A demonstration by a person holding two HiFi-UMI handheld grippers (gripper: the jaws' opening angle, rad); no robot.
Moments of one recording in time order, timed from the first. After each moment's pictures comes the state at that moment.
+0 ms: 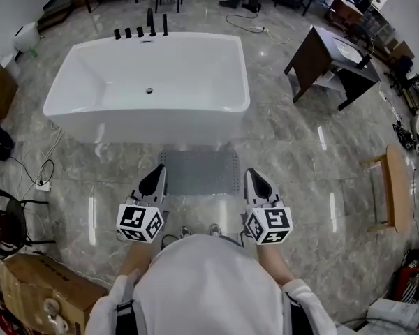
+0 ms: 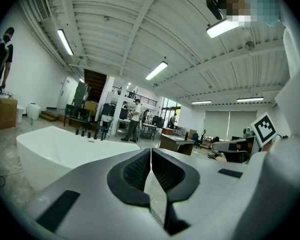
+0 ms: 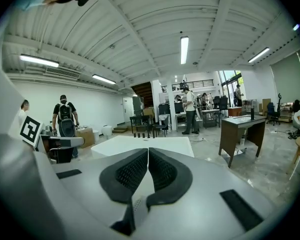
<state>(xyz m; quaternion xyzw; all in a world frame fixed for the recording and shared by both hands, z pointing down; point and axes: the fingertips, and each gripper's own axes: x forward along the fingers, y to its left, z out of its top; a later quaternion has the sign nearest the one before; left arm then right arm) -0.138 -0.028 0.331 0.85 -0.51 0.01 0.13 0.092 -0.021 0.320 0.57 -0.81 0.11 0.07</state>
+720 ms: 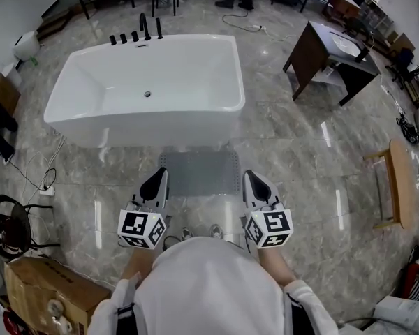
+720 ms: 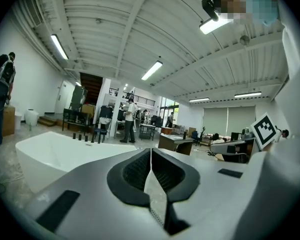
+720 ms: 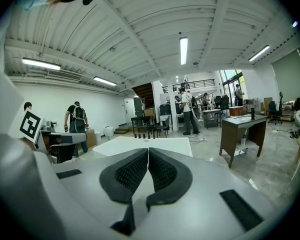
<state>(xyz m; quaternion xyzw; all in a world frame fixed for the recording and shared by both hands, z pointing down) -0.089 -0.016 0.305 0.85 -0.51 0.02 0.11 0.124 -0.008 0.310 0.56 -0.82 0.11 0.07</state>
